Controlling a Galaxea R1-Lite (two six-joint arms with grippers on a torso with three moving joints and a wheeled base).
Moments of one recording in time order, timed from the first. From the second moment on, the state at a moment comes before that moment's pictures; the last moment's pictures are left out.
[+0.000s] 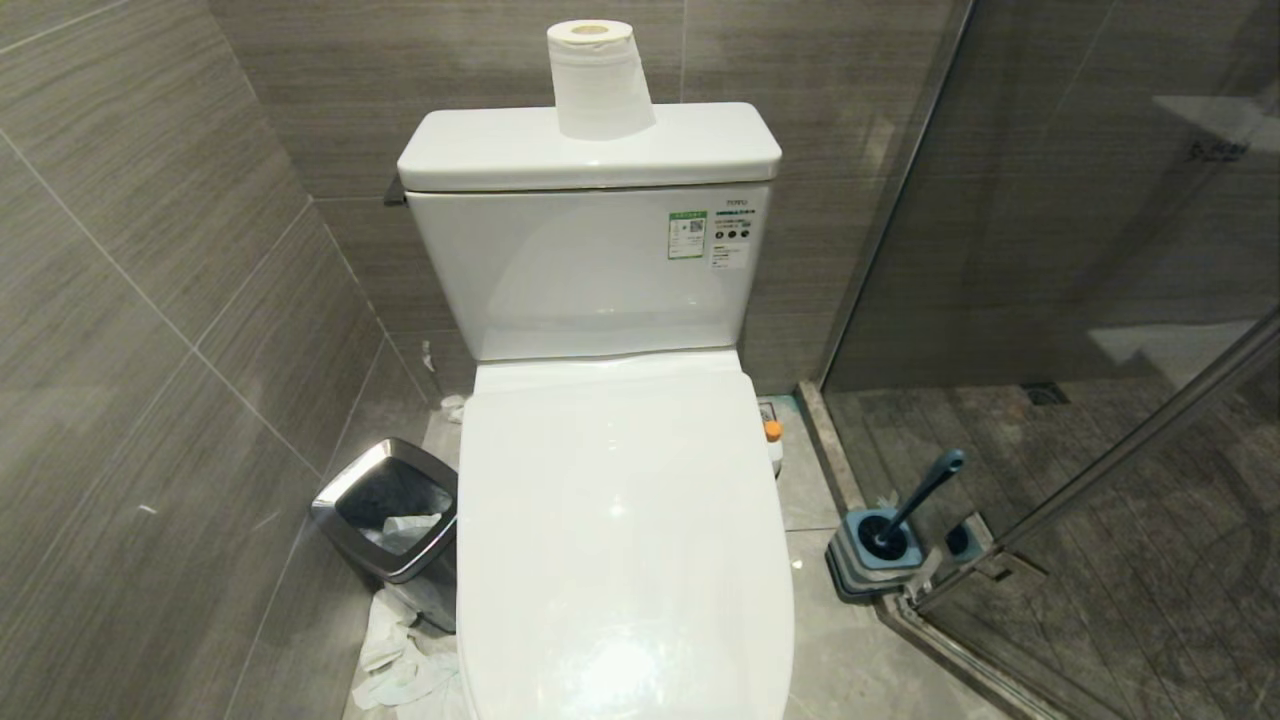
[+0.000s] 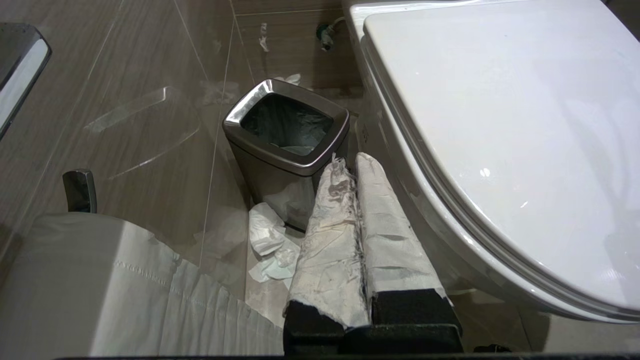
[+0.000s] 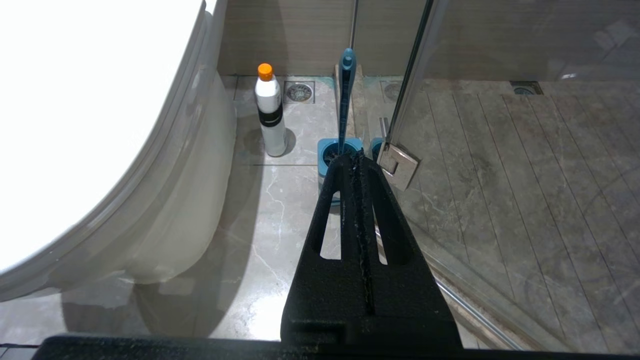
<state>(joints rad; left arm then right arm) 0.00 0.00 0.00 0.00 0.00 0.01 0.00 0.00 0.00 0.00 -0.01 0.01</state>
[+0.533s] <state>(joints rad) 0.00 0.00 0.00 0.00 0.00 0.00 0.00 0.00 0.00 0.00 -0.01 0.01</state>
